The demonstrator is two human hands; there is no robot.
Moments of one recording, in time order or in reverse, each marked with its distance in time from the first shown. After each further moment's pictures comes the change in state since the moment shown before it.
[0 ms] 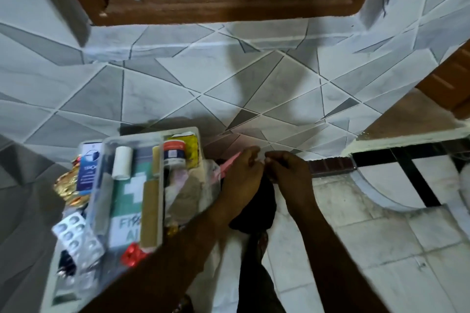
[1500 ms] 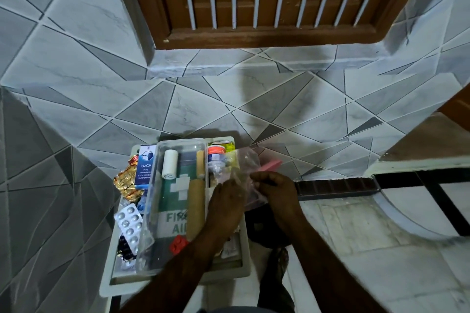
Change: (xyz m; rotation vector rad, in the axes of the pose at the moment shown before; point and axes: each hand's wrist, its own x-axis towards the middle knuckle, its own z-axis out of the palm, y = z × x) left_hand -0.063 -0.074 -0.094 0.006 0.124 -0.080; right_hand -0.054 -0.010 0.087 0.172 -0.189 0.055
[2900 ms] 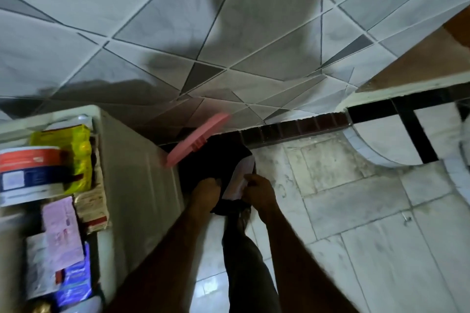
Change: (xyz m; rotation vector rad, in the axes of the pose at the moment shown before) left_hand 0.214 -0.135 0.237 0.443 -0.348 -0.481; right_hand 0.176 0.244 -0.141 -0.331 -0.001 0.562
